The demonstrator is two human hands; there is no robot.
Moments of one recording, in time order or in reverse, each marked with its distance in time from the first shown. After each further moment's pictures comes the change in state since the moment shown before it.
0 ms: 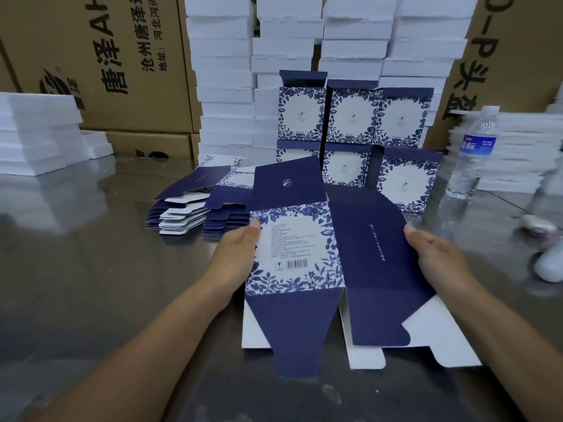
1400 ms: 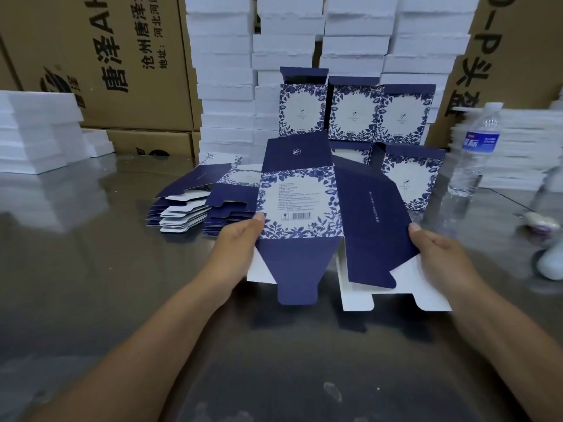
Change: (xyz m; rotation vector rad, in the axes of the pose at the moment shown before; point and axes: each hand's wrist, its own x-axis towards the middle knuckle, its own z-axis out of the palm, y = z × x) left_hand 0.000 0.004 -0.001 -0.104 -0.019 0.097; right_hand -0.005 -0.004 -0.002 -0.015 0.020 0.038
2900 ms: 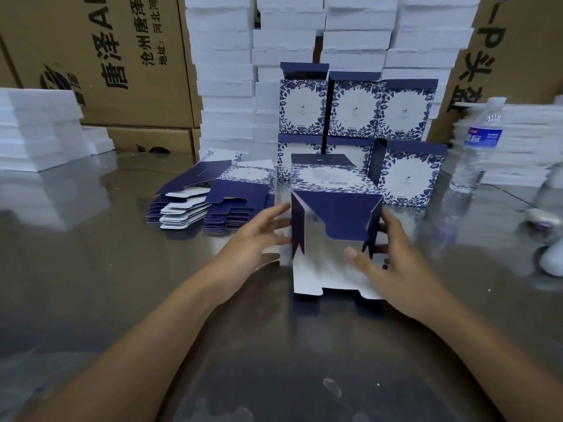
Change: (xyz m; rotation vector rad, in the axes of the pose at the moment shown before) left_hand -0.006 0.006 0.004 -0.036 -0.349 0.011; right_hand -0.020 0.011 0.027 -0.396 -0.316 -0.471
